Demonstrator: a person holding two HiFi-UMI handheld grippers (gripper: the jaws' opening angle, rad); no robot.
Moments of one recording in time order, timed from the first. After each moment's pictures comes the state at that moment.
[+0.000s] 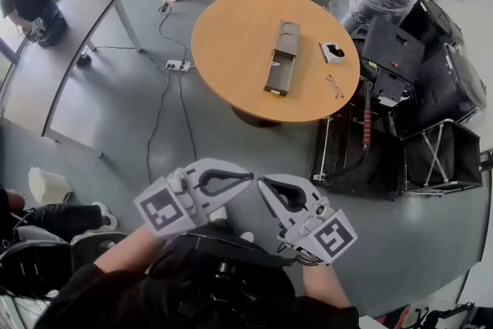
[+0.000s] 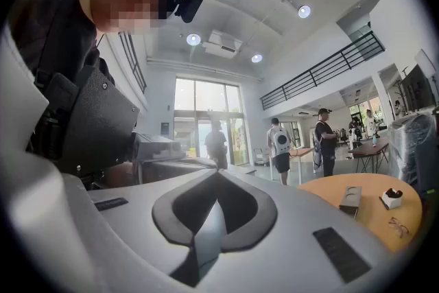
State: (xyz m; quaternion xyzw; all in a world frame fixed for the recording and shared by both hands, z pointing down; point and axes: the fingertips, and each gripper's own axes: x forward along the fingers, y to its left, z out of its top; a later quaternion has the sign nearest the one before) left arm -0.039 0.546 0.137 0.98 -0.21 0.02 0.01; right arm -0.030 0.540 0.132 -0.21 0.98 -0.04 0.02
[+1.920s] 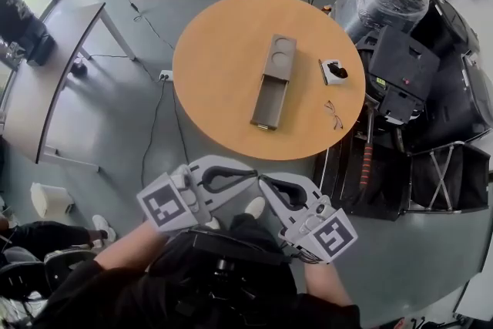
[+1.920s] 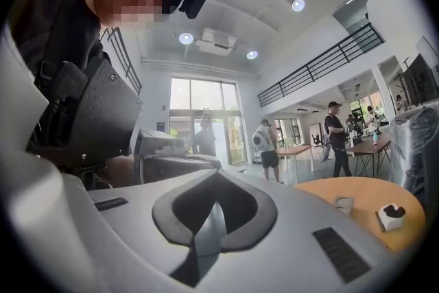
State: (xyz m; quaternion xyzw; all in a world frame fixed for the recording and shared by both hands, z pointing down) left arm 0.015 0.264 0.167 0.98 -0.22 0.02 0.04; right arm 0.019 0.263 0.171 -0.19 0.98 -0.06 0.01
